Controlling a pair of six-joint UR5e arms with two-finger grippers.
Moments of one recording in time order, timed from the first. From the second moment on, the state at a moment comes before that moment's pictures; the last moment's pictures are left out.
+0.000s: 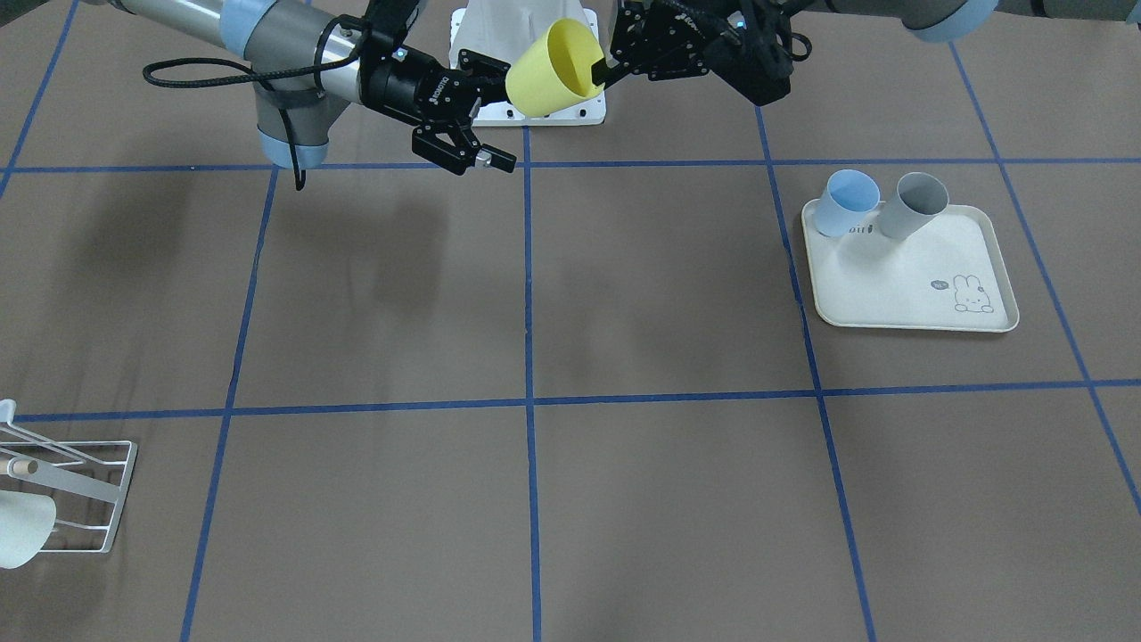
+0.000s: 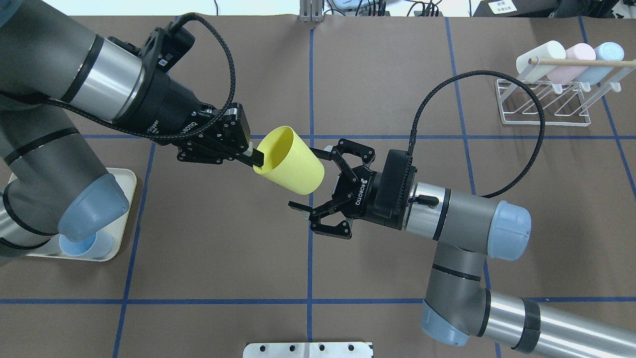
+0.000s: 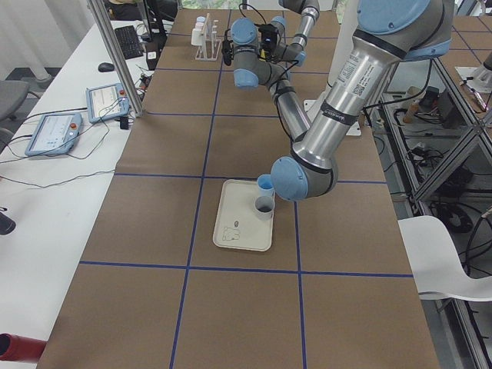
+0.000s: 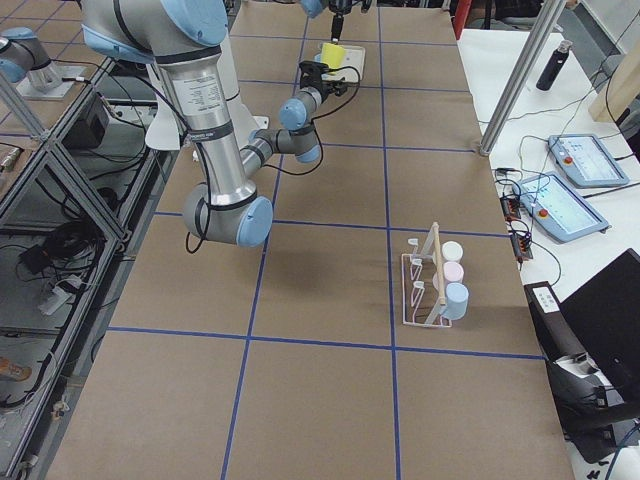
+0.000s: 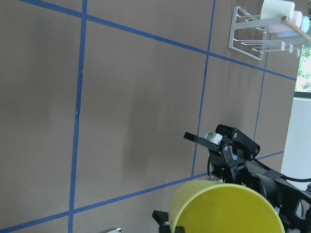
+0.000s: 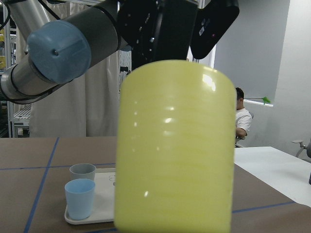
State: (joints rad) left arm -0.80 -2.13 -1.96 -2.12 -2.46 -1.61; right arm 0.38 -1.13 1.66 0.02 1.55 0.18
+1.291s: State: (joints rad) left arm -0.79 -2.13 -1.95 -2.12 -2.43 -1.61; right arm 0.38 -1.13 1.68 0.07 1.49 0.15
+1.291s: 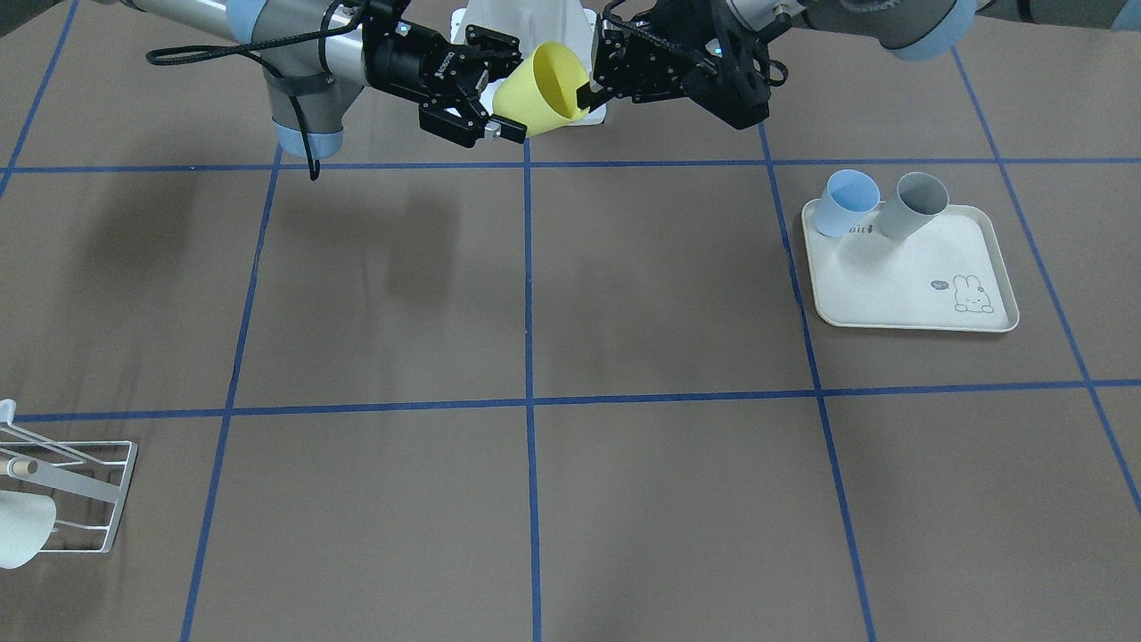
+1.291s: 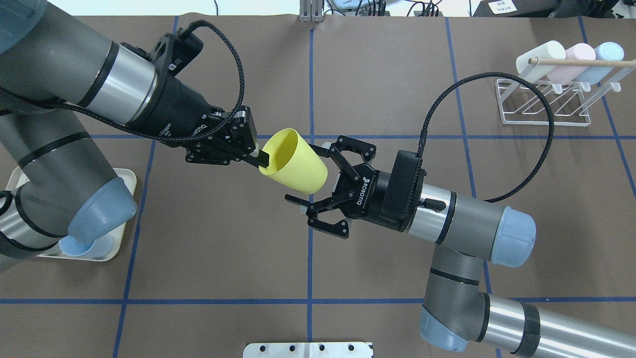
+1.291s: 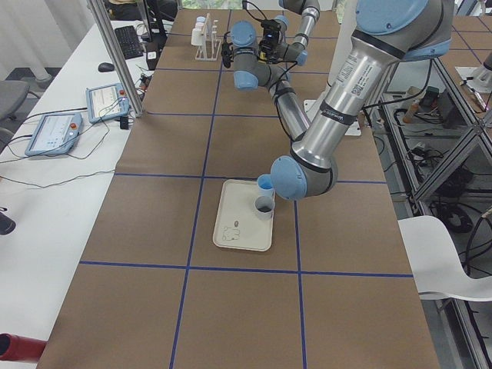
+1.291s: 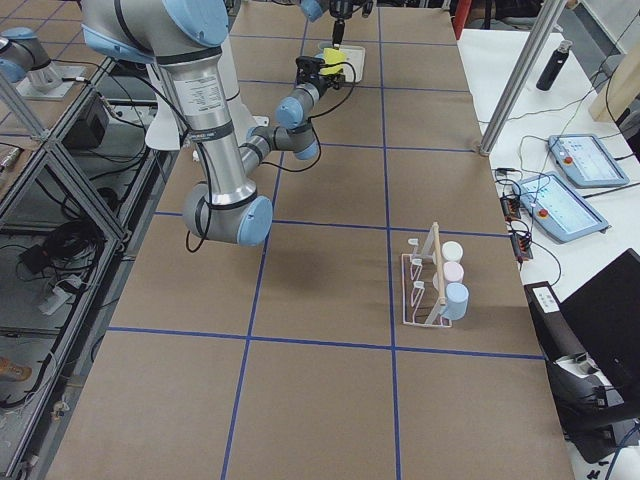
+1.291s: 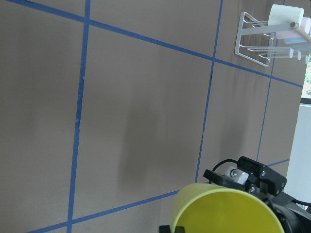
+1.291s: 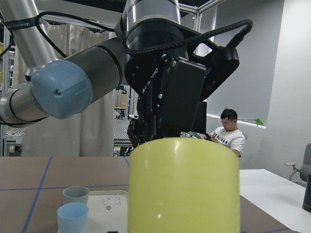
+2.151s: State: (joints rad) left arm -0.80 -2.13 -1.96 -2.12 -2.44 -1.60; right arm 0.40 -1.14 1.69 0.06 1.48 0.12
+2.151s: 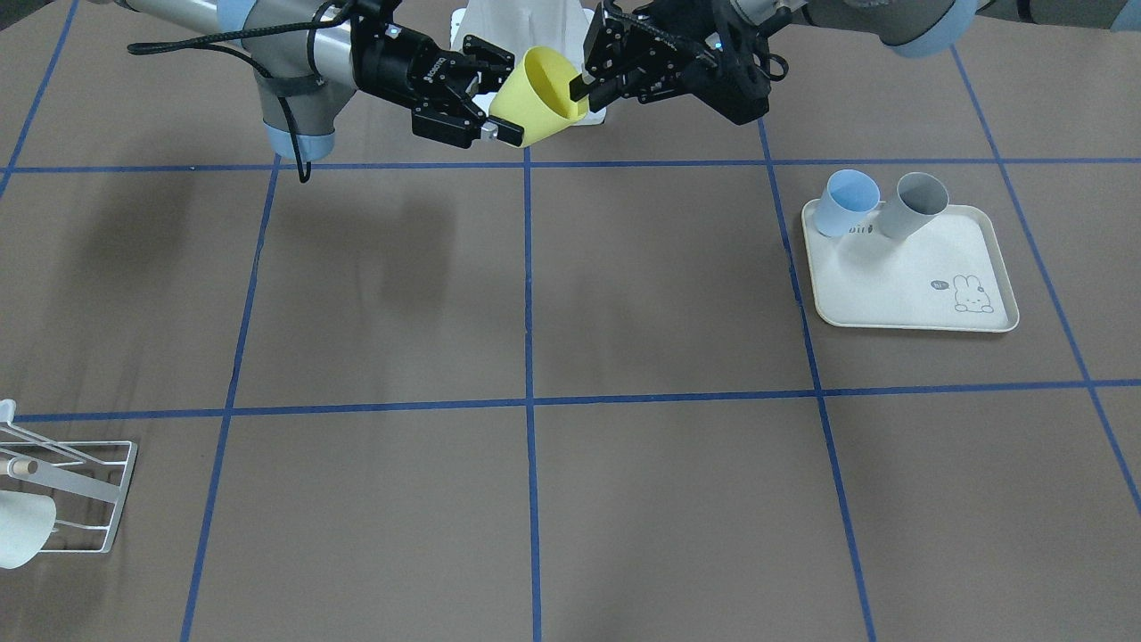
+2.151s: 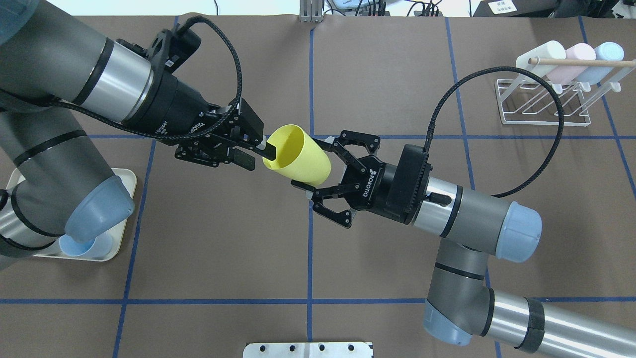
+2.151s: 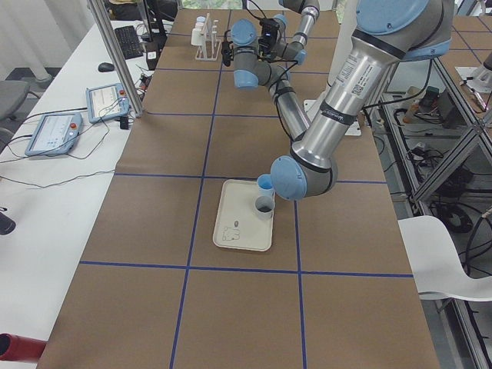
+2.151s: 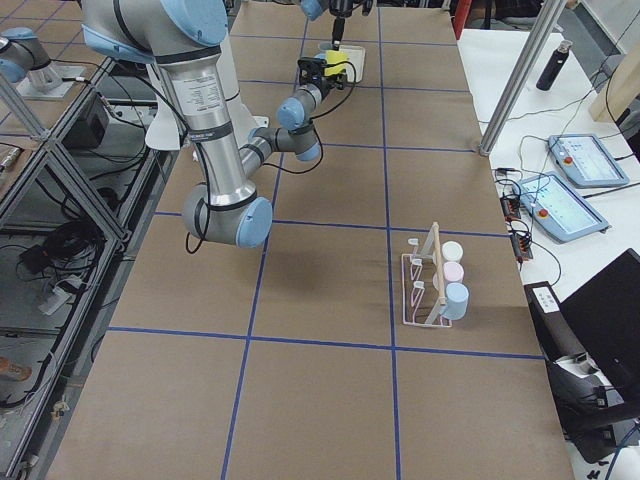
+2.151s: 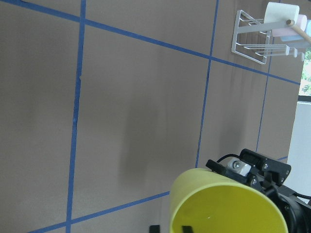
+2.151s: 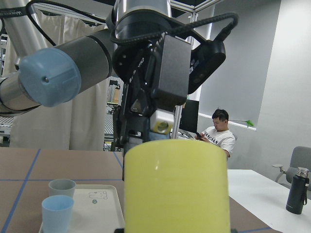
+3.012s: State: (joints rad) left arm -0.92 -1.94 -1.96 -2.11 -2.43 -1.36; right arm 0.57 -1.26 2.01 -0.78 1.58 0.12
